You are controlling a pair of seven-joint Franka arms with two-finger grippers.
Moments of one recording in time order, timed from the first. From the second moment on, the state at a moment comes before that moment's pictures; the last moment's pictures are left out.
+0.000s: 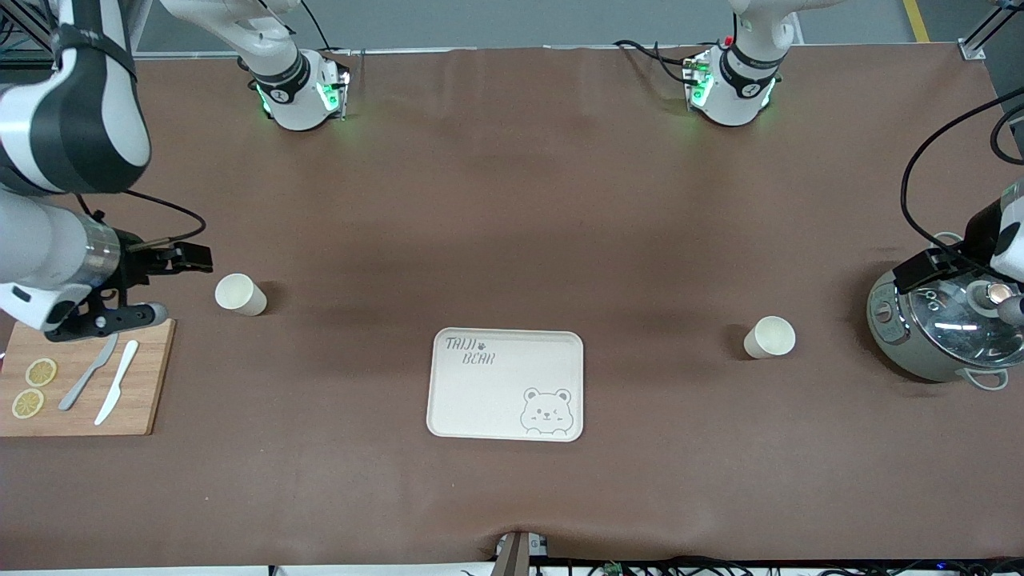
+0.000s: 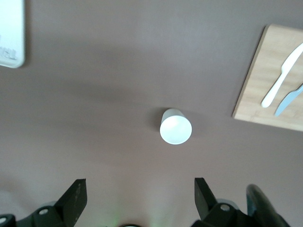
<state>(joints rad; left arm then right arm) 0.16 0.20 -0.23 -1.37 0.17 1.59 -0.27 0.11 0.32 -0.03 -1.31 -0.02 1.41 -0.13</state>
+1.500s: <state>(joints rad) 0.04 0.02 -0.15 -1.48 0.08 1.53 -0.15 0.09 -0.07 -0.06 -1.55 -0.02 1.43 -0.10</state>
